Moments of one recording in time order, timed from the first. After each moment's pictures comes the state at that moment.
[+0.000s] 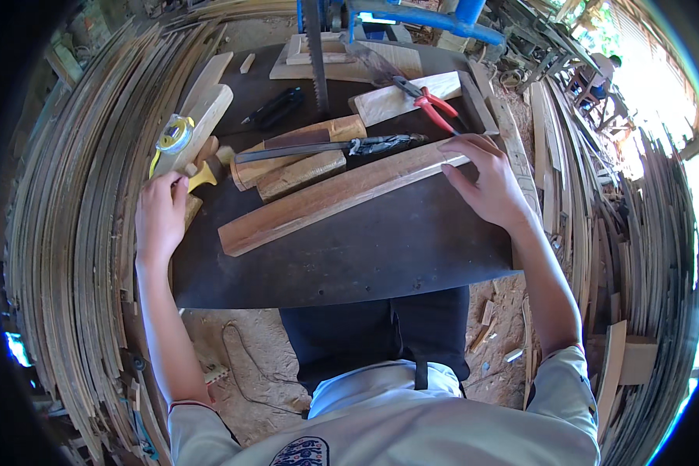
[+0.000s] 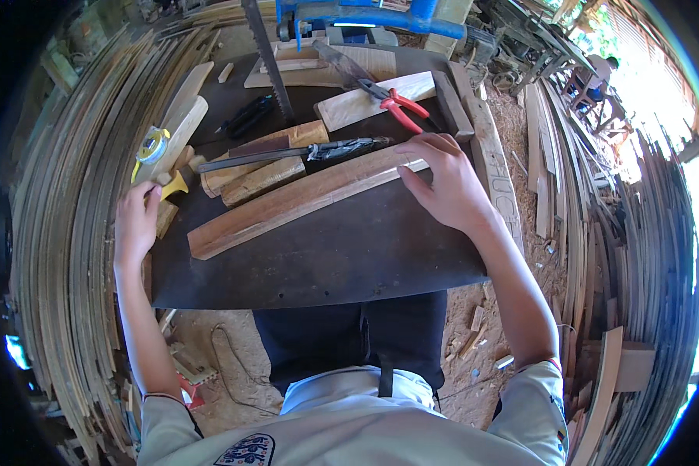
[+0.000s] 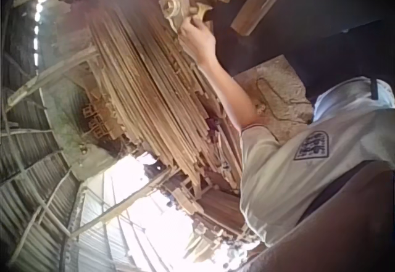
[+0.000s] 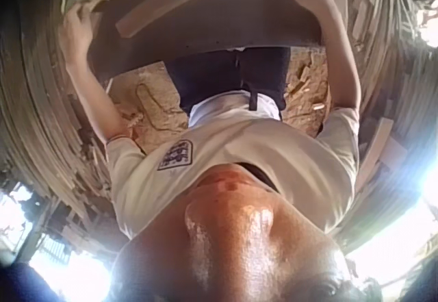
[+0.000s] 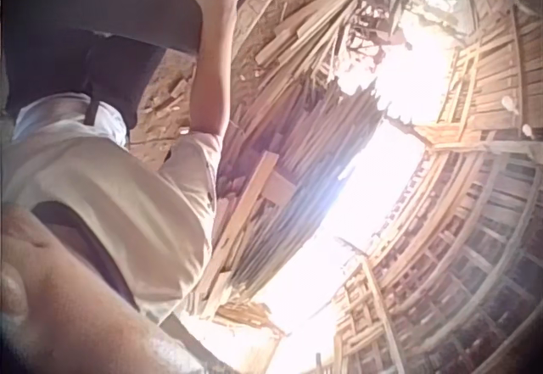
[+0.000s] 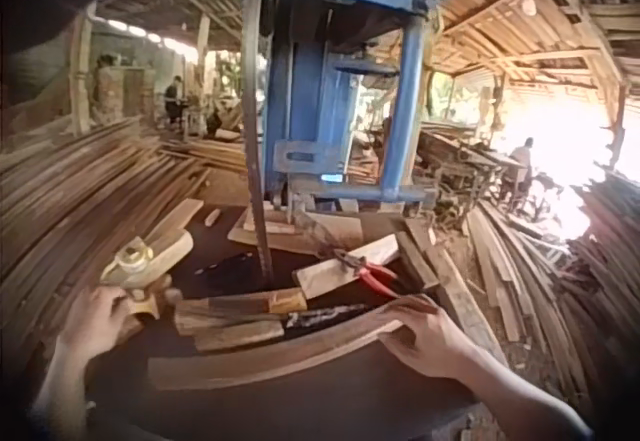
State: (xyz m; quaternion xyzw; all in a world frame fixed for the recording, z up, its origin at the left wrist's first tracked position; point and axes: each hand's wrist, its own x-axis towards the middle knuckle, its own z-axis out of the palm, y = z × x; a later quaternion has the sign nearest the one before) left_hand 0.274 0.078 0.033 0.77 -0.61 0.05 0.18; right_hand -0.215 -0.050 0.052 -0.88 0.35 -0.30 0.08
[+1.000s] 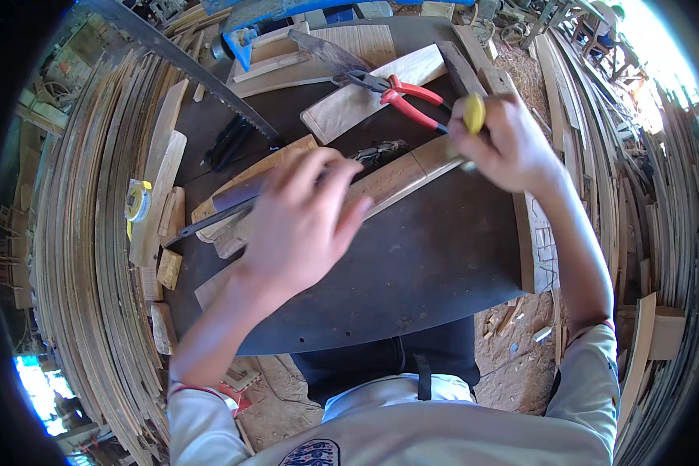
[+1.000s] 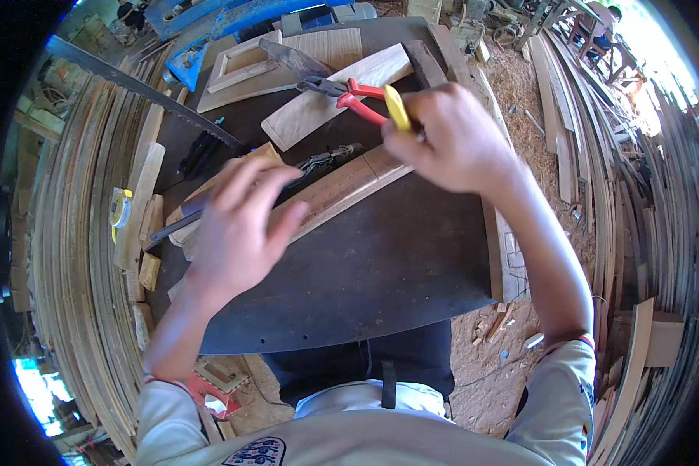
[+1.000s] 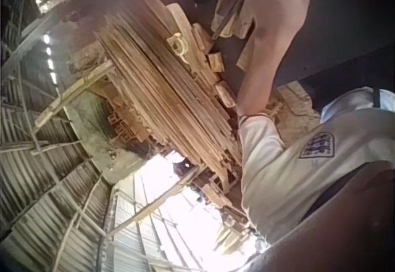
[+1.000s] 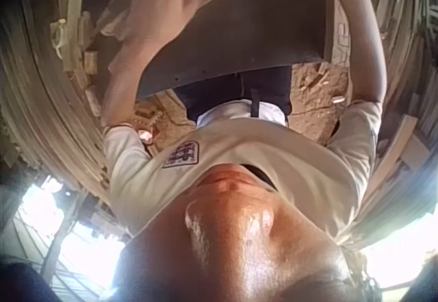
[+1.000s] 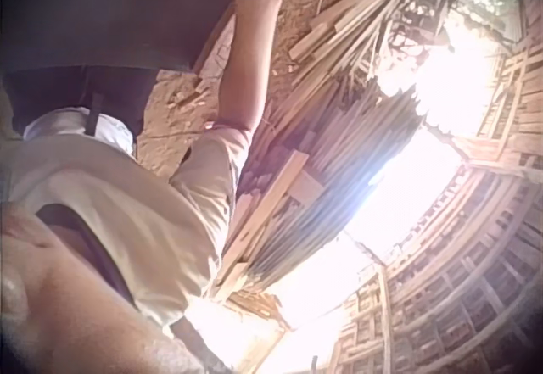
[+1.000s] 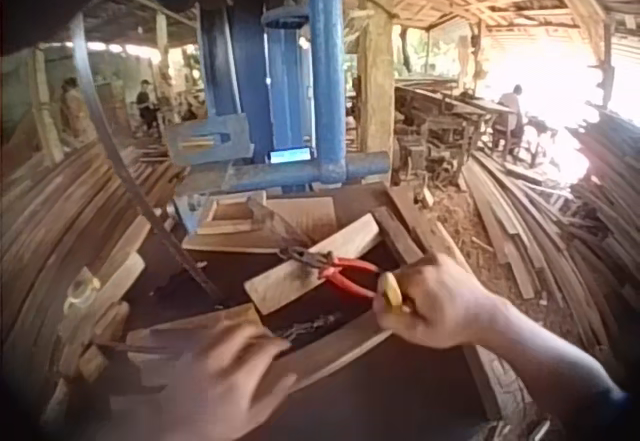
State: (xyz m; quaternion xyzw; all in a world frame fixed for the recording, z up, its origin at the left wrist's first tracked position) left_hand 0.031 -0.031 0.051 0.46 -0.83 0.01 0.33; right_hand -0.258 -0.130 0.077 -0.88 0.36 -0.25 0.15
